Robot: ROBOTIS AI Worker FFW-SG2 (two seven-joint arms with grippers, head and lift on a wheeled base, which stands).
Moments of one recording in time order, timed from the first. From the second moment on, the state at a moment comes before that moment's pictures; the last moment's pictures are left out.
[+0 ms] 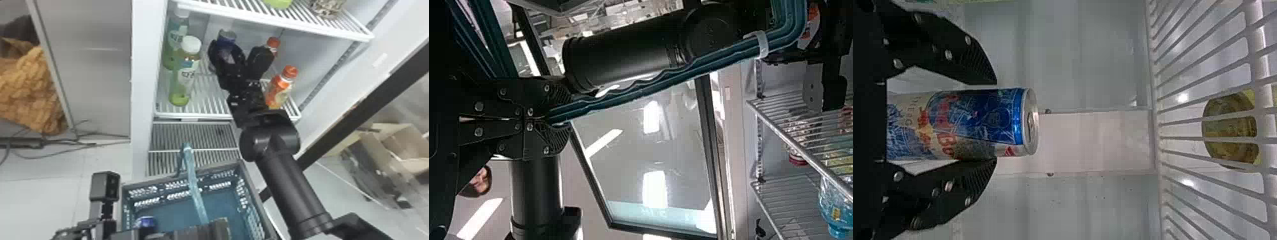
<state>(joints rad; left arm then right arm) 0.19 0.29 -0.44 -1.78 1.23 0.96 -0.93 -0.30 -0.24 0.19 -1.31 -0.32 -0.08 -0.04</state>
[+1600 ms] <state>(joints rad) 0.20 0.29 -0.43 -1.78 1.23 0.96 -0.93 0.02 -0.26 0.04 -1.80 -0.35 0.05 0.02</state>
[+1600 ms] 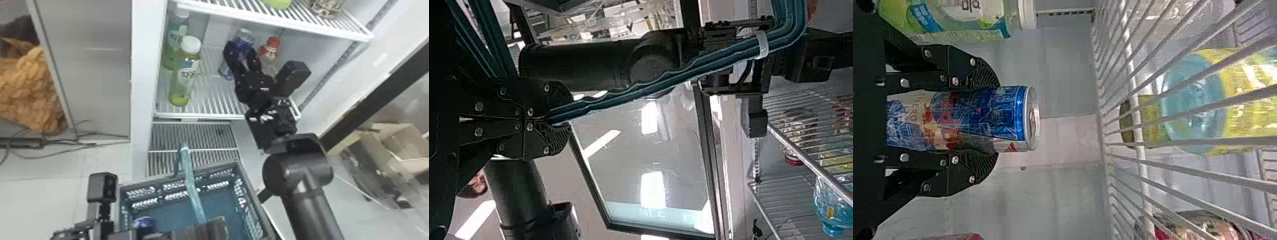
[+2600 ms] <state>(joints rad) 0.21 0.29 -0.42 -1.78 1.22 0.96 -0.93 0.45 -0.25 -0.08 -2.36 -0.43 0.28 0.03</state>
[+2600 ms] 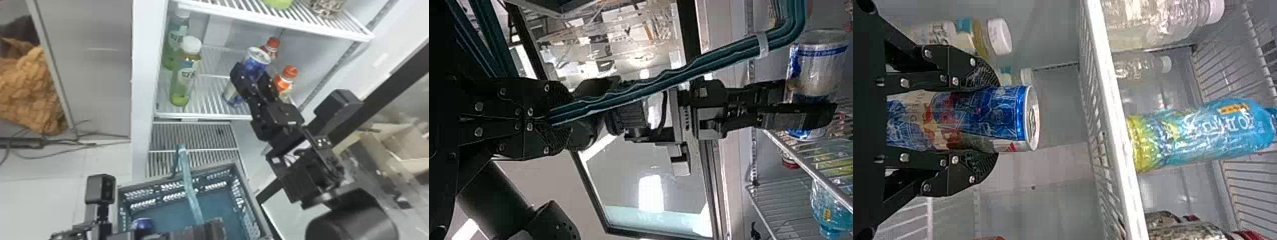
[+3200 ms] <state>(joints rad) 0.21 0.28 -0.41 -1.78 1.21 0.95 -0.93 0.69 -0.22 -0.22 -2.73 -0.46 0.64 0.04</state>
